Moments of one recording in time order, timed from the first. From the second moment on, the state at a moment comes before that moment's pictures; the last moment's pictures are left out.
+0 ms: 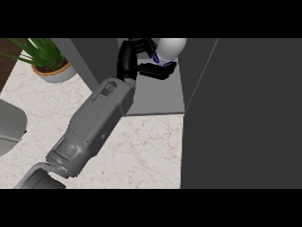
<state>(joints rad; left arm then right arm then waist) -1.05 0.00 -0.18 -0.52 0.37 0.47 -0.33 0.55 -0.10 0.31 -2.10 -0.26 0.20 -0.20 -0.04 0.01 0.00</state>
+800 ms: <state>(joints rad) -1.16 0.03 -0.15 -0.17 0.28 0.58 -0.46 0.53 -0.10 0.33 -2.08 -0.25 0.20 -0.20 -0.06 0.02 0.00</state>
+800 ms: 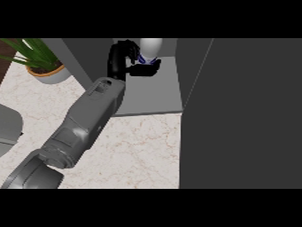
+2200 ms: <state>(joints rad) -1.16 0.03 -0.05 -0.16 0.32 0.54 -0.60 0.54 -0.12 0.32 -2.09 -0.27 0.22 -0.22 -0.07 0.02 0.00</state>
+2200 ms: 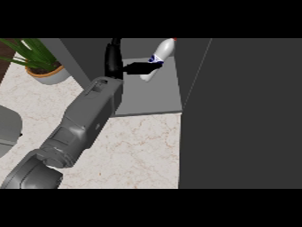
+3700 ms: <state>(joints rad) -0.71 0.00 -0.26 -0.87 0.44 0.23 -0.52 0.63 -0.11 0.34 -2.16 -0.22 0.15 -0.21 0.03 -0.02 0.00</state>
